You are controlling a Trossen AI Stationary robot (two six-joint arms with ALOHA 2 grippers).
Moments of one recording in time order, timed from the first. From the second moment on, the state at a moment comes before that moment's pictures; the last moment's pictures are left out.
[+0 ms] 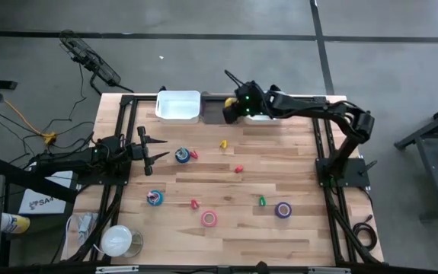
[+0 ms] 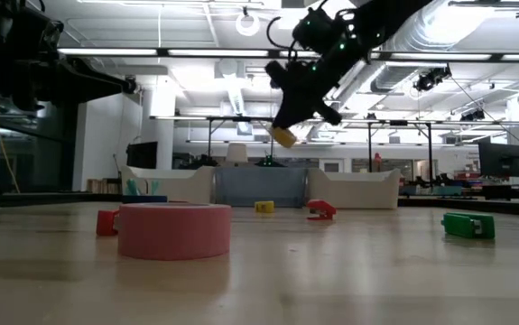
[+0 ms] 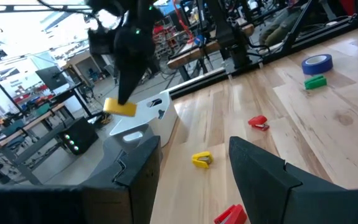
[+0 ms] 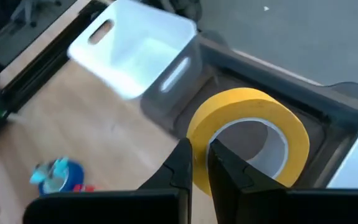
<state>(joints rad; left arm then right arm) 0.10 0.02 0.02 0.01 -0.11 0.45 -0.46 1.72 1.25 -0.19 0.06 0.50</state>
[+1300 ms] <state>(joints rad) 0.10 0.02 0.02 0.01 -0.11 0.45 -0.51 1.87 1.25 -0.08 0.05 0.64</state>
